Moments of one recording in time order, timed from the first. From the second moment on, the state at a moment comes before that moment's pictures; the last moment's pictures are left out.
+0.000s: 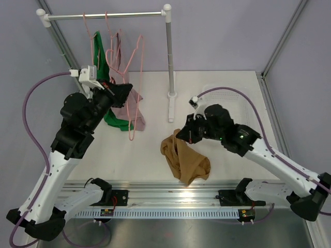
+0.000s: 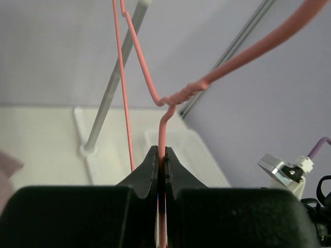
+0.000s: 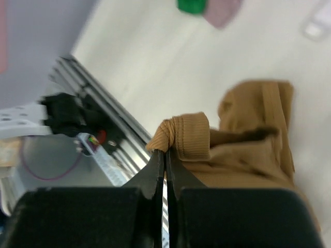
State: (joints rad) left arm -0.48 0.89 1.25 -0.21 0.02 -0.52; right arm 0.80 1.04 1.14 -0.50 -0.25 0.50
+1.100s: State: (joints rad) left arm -0.44 1.74 2.31 -0.75 -0.18 -0.33; right arm 0.88 0.98 1.01 -0.52 0.17 0.56
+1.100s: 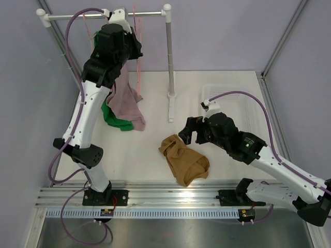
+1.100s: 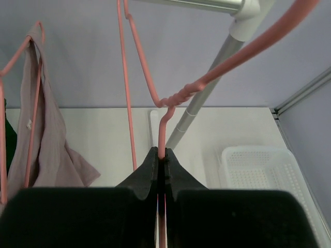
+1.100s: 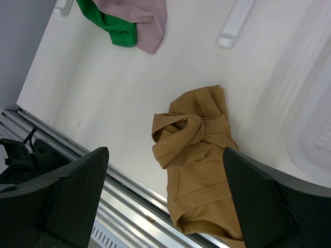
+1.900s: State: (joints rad) left arm -0.33 2.01 2.39 -0.60 -0.08 -0.33; right arm 0.88 0.98 0.91 -0.47 0.11 0.56
